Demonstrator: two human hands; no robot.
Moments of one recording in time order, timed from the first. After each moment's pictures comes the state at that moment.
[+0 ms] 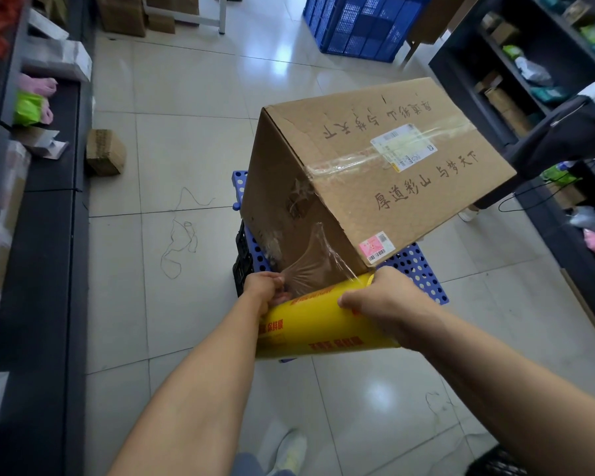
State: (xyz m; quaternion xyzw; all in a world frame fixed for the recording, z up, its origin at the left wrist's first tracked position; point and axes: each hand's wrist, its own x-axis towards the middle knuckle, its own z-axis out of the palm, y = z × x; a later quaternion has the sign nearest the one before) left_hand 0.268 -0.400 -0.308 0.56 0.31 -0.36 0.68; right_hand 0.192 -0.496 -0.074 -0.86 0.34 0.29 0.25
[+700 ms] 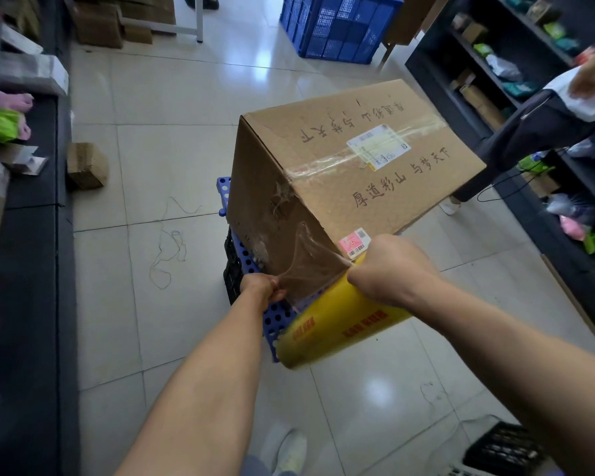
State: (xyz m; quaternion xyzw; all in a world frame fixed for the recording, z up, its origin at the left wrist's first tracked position) left_hand 0.274 -0.419 -0.307 0.57 0.36 -0.35 0.65; right_hand 0.201 -0.506 -0.042 -0.95 0.25 0.20 0.06
